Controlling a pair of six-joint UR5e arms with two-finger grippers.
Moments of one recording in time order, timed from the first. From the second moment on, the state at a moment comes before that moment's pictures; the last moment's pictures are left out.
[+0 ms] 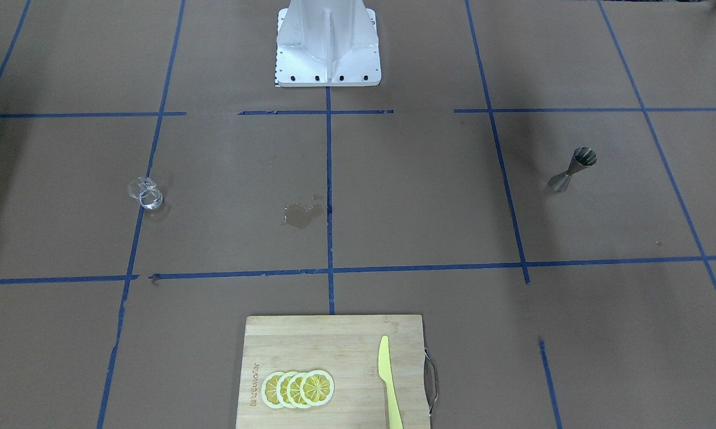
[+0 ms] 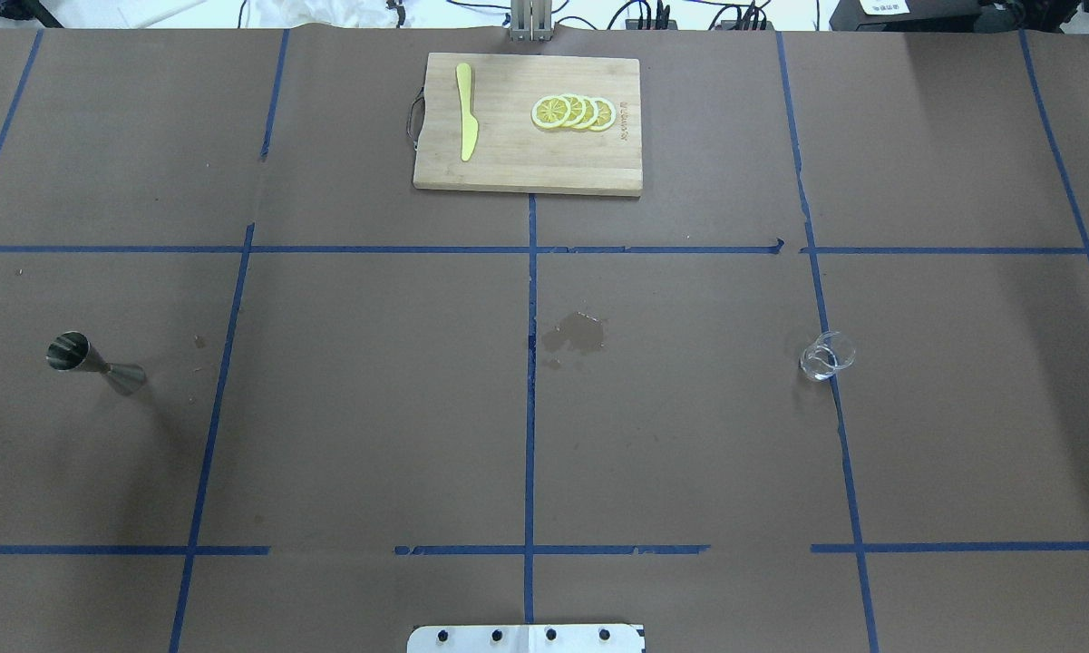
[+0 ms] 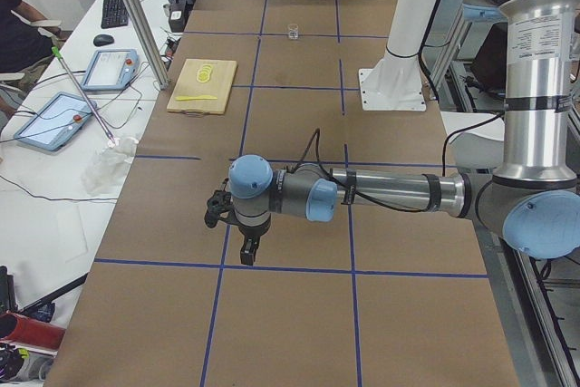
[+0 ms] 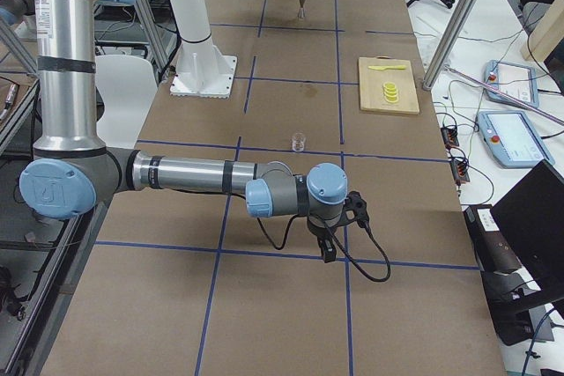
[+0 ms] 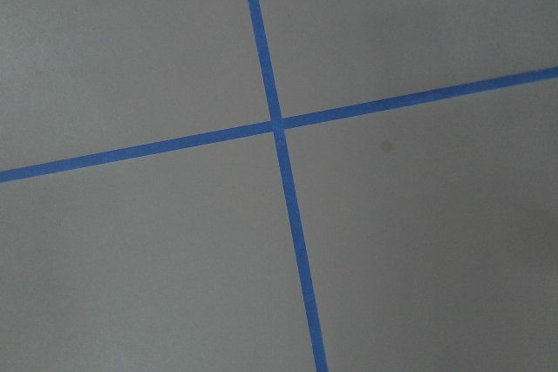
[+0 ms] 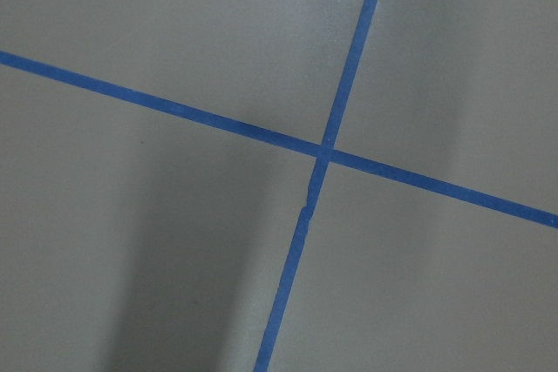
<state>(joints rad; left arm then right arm) -1.53 -1.51 -1.69 -1.66 -2.36 0.00 1.52 -1.61 1.57 -1.40 2.35 -0.15</state>
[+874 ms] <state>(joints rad) -1.53 -1.52 -1.70 -1.61 -2.37 -0.01 1.51 -1.55 1.60 -1.48 2.35 -0.15</state>
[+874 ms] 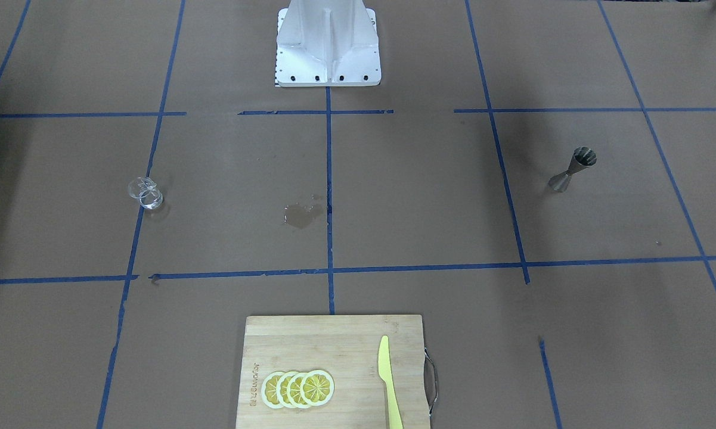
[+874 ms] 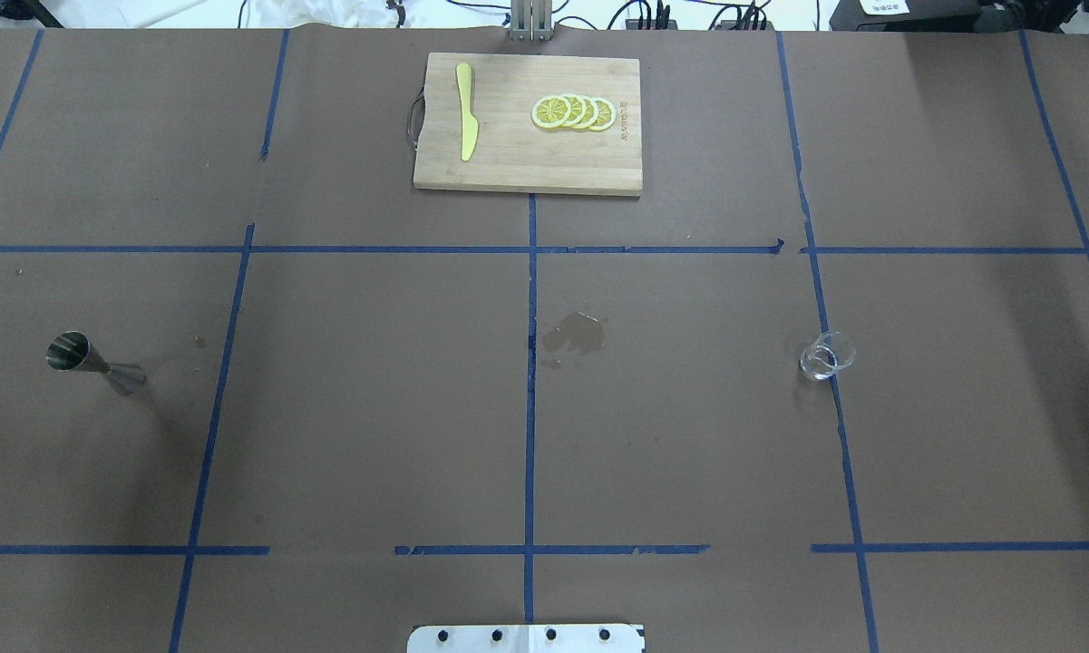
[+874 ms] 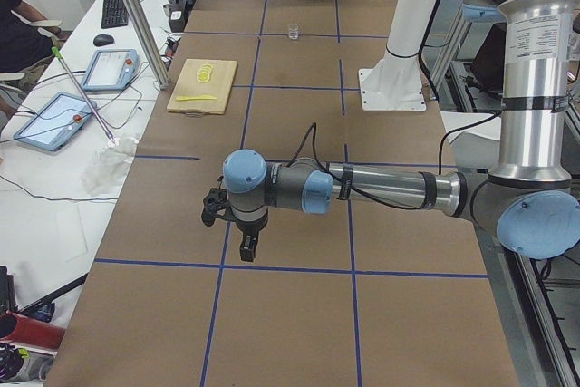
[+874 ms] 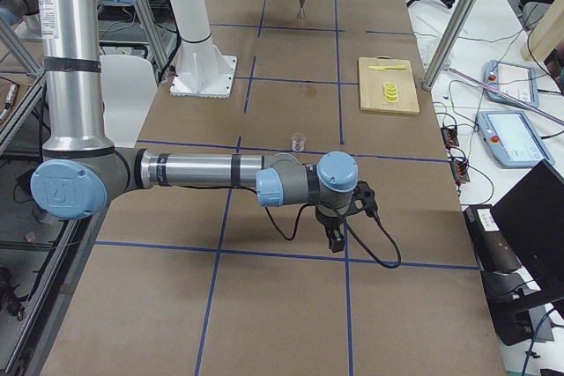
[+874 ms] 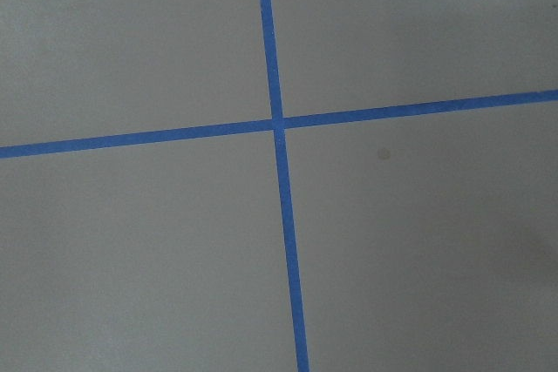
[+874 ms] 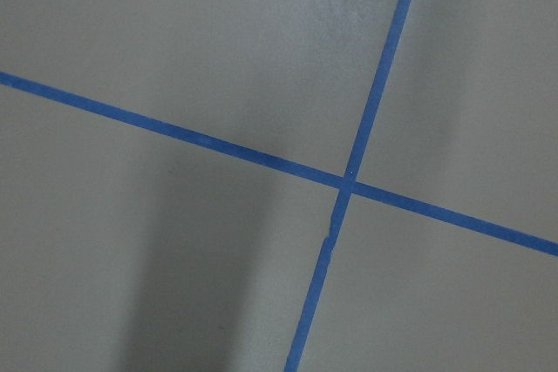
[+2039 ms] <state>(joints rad) -1.54 -1.50 -1.73 -1.62 -2.37 0.00 1.51 -1.58 1.82 -1.71 2.33 -0.15</state>
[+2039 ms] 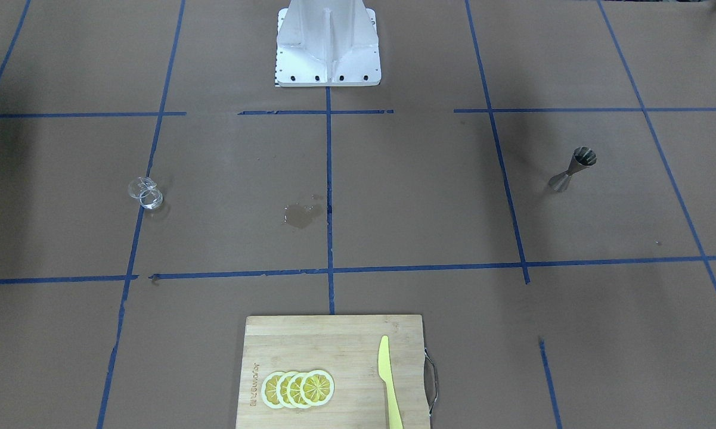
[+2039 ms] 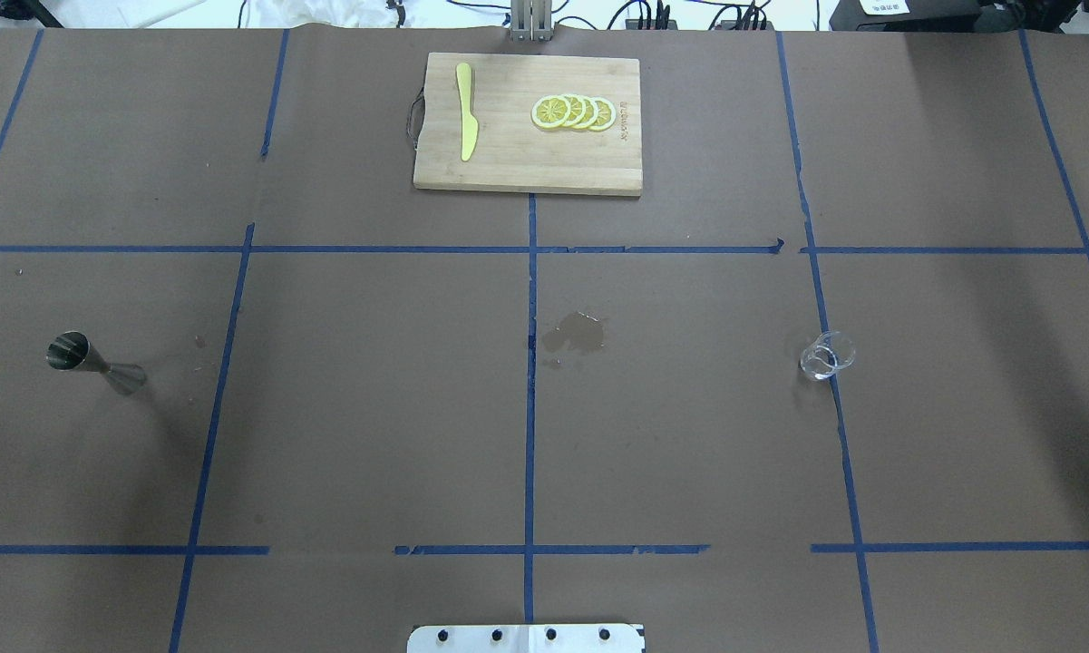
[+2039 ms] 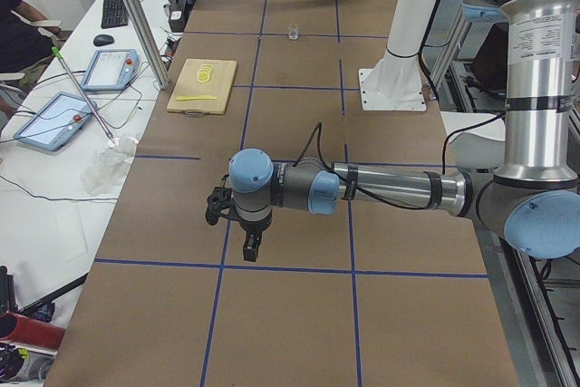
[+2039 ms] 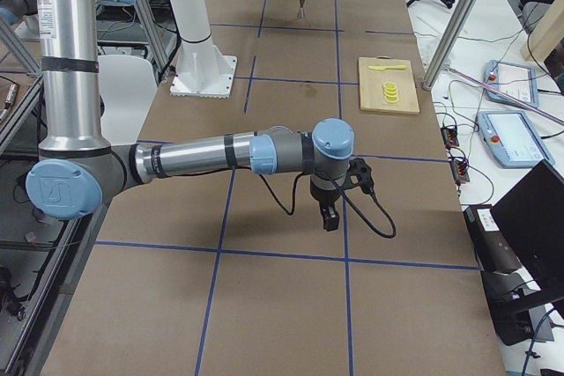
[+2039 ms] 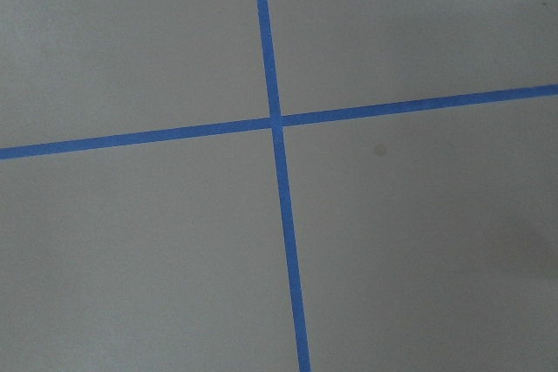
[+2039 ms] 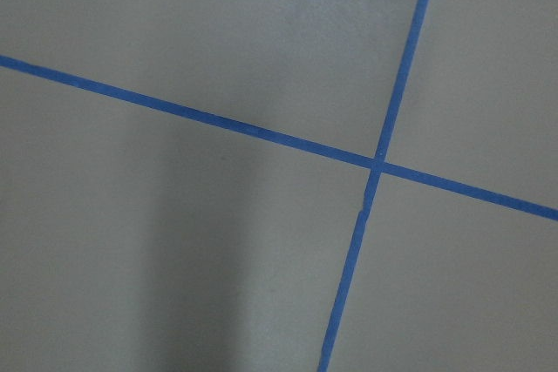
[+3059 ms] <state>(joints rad) -1.53 -1.52 -1.75 -1.62 -2.38 -0.01 1.52 -1.65 1.93 -1.78 2.34 -0.15</state>
